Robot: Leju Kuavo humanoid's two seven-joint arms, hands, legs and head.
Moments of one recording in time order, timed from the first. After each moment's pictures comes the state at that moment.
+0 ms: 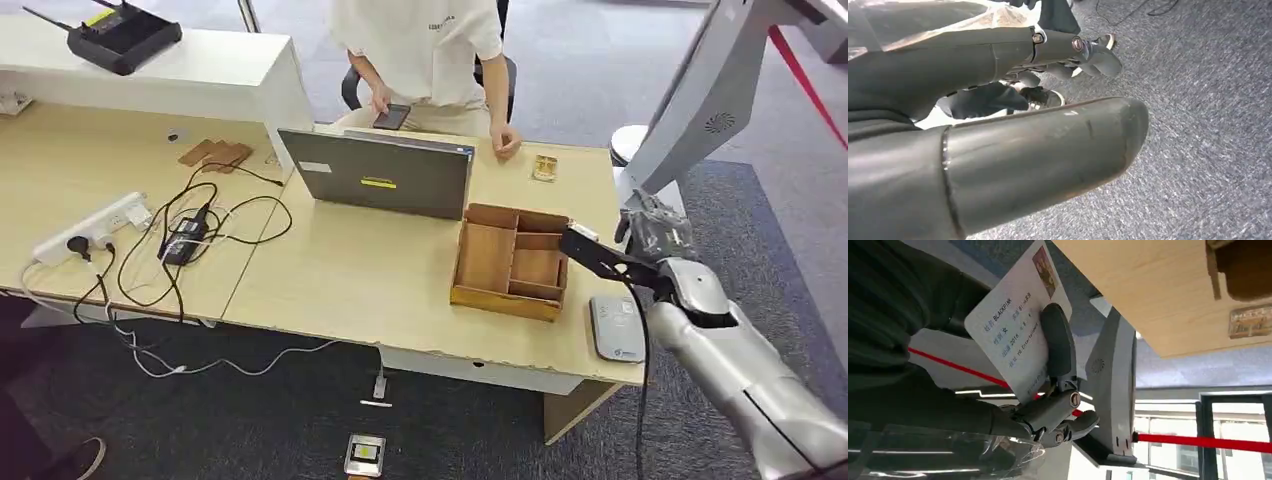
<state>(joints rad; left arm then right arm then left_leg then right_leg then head) -0.09 0.14 -0.92 -0.26 -0.06 0.53 0.14 -0.86 -0.41 1.01 -0.83 0.68 -0.13 0.34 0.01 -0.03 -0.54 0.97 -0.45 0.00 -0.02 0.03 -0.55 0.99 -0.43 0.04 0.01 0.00</state>
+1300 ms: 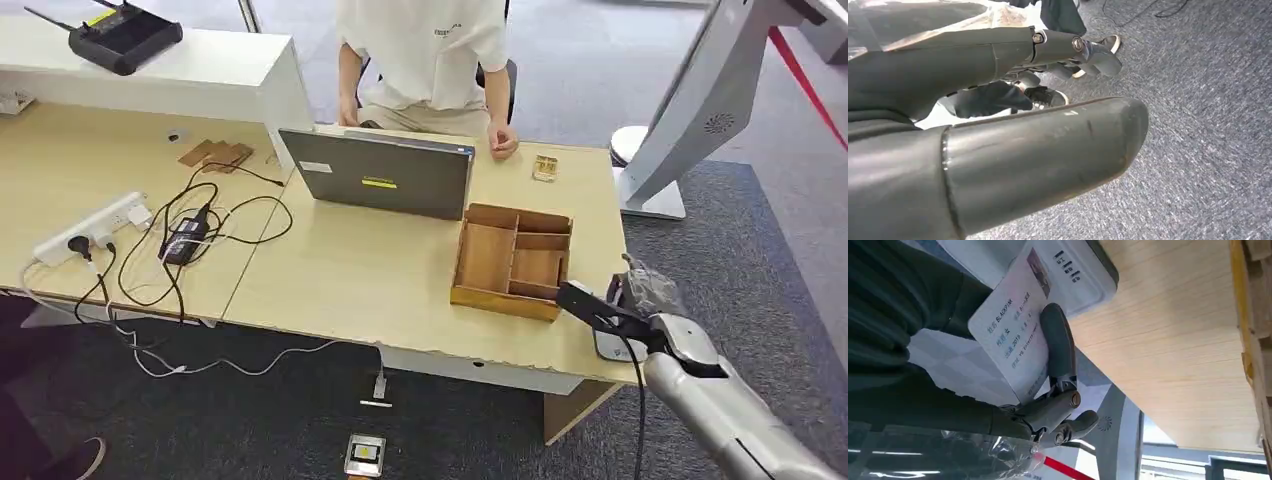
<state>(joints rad) -0.09 0.14 -0.92 -0.26 -0.05 0.54 0.16 -0.71 -0.42 1.00 -0.82 0.62 -0.10 0.32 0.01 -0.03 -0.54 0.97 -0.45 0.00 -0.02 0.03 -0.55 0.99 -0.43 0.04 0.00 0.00</state>
